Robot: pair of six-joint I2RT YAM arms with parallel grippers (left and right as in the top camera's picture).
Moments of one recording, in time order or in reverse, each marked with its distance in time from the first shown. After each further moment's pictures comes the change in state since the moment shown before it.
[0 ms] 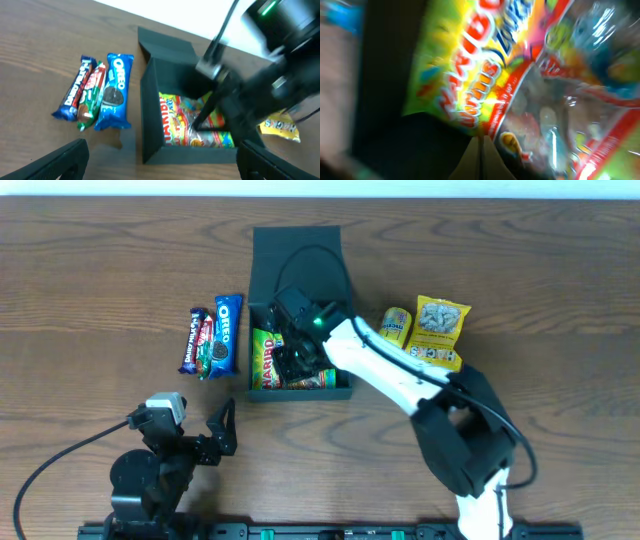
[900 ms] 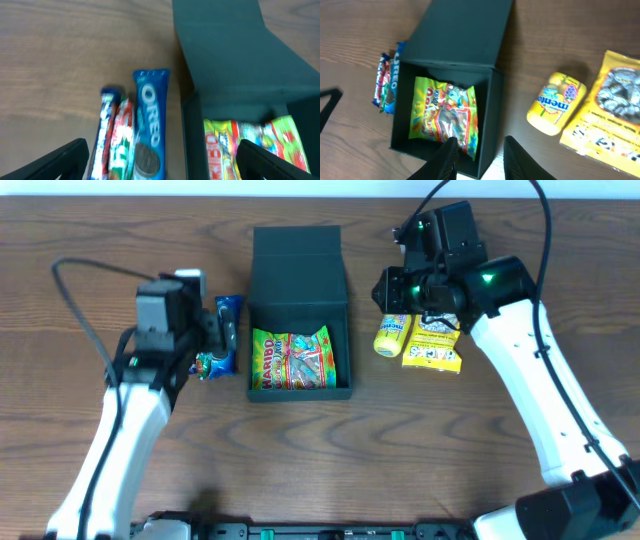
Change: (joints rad) left arm 0.000 1.217 0.630 0.163 -0.122 0.232; right arm -0.410 -0.407 0.046 -0.180 0.023 -0.039
